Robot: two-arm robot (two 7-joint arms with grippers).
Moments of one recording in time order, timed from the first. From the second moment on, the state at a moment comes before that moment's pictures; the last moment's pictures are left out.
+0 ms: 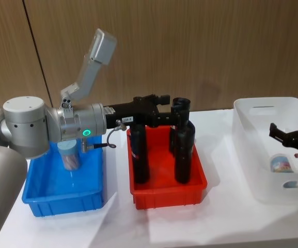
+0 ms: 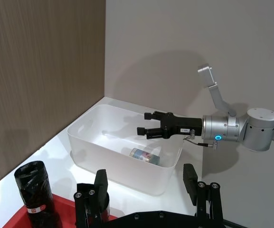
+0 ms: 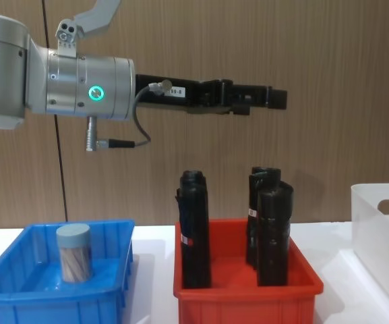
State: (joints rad) left arm -0.82 0.21 0.37 -1.05 -0.38 0.37 -0.99; right arm 0.38 0.33 -0.10 -1.23 0.36 0.18 0.09
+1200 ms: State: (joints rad) left arm -0.77 0.22 0.38 -1.10 -0.37 0.34 -0.90; right arm 0.23 0.34 -0.11 -1.46 0.39 0.06 0.07
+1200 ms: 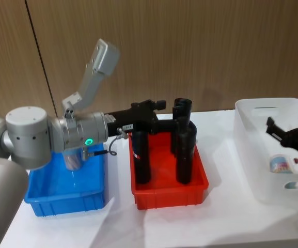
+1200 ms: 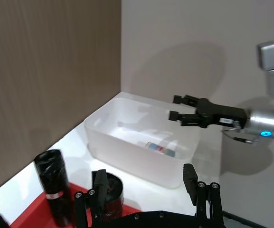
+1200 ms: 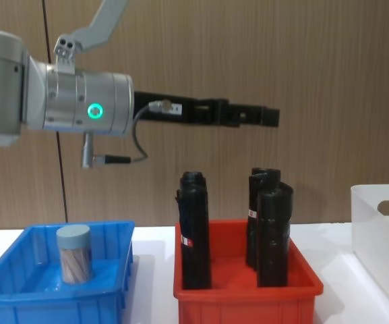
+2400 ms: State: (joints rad) left arm -0.49 0.31 0.42 -1.38 -0.28 0.17 -0.43; right arm -0.01 0.34 -0.23 -1.77 0.29 0.03 0.07
